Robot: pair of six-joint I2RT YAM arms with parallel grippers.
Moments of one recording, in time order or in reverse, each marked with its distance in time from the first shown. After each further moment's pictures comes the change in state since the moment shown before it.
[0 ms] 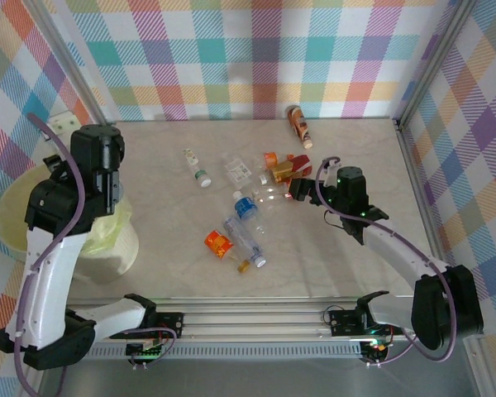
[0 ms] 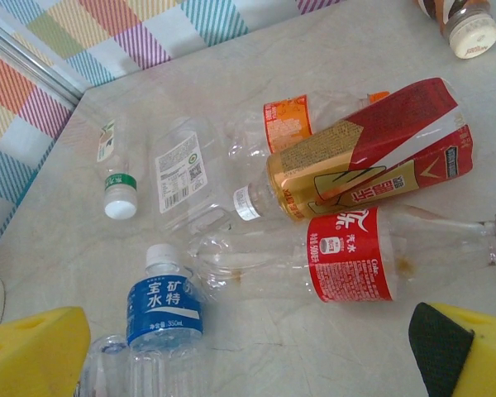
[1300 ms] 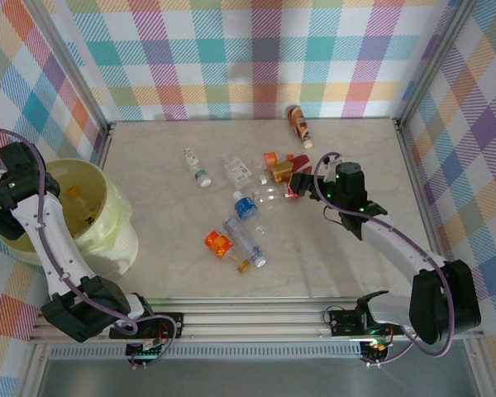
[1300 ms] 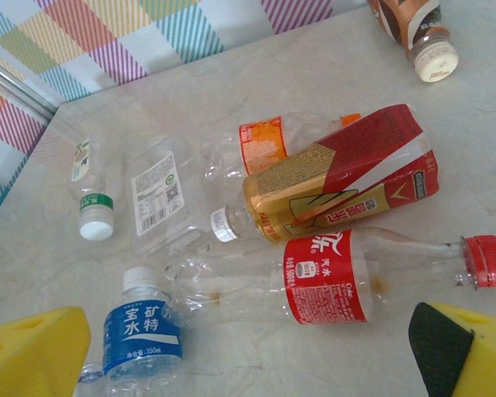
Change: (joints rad) left arm 0.956 0.140 -0.276 0.022 0.468 0.029; right arm 0.000 0.029 0.039 -0.014 0.068 -0.009
